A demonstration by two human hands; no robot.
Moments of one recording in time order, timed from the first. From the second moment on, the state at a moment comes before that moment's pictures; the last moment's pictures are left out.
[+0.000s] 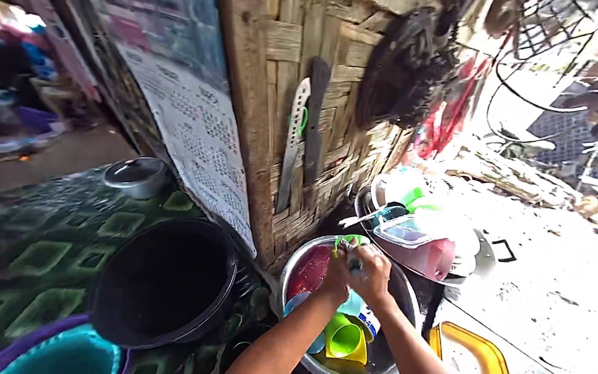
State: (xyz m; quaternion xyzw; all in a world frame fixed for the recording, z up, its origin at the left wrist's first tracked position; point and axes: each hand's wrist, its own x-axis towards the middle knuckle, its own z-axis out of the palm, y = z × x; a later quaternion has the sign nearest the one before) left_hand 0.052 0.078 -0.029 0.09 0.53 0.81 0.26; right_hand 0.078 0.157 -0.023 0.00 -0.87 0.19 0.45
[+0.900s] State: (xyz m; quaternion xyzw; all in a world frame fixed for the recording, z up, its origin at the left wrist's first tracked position) left_hand 0.043 0.072 -0.027 0.21 0.49 0.77 0.35; right_hand 0.081 0.206 -0.010 -0.06 -0.63 0.67 0.40
